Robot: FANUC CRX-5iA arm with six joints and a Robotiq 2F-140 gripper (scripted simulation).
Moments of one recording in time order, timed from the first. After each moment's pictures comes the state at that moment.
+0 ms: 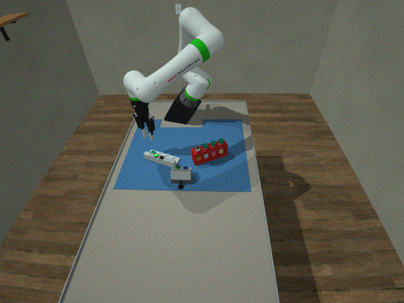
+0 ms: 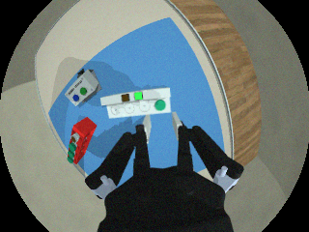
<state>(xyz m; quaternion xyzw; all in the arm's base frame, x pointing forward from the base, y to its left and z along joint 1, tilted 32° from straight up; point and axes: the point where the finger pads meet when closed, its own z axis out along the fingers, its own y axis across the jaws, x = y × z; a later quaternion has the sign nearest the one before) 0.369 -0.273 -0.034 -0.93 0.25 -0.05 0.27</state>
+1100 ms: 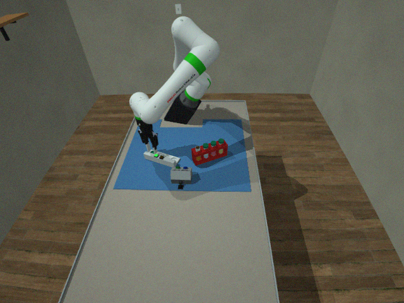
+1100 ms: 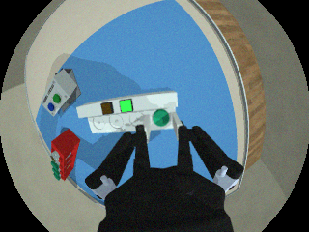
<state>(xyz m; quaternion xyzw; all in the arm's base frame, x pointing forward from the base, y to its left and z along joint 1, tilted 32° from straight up) 0.397 -0.215 -0.138 -0.93 0.25 -0.05 0.27</state>
